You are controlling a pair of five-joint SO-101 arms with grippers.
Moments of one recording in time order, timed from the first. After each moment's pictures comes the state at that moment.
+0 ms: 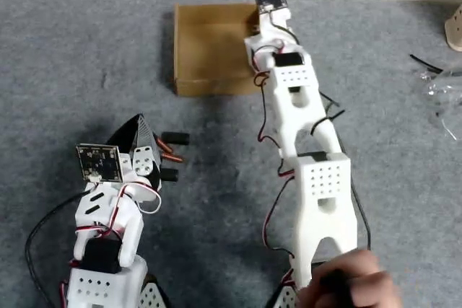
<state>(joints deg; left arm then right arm) 0.9 -103.3 94.2 27.0 10.2 -12.7 48.4 -38.9 32.0 11.0</state>
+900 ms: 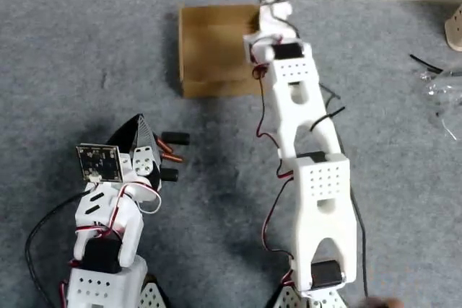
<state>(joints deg) 0.9 -103.3 94.2 27.0 10.1 -13.3 45.7 -48.0 50.0 5.3</state>
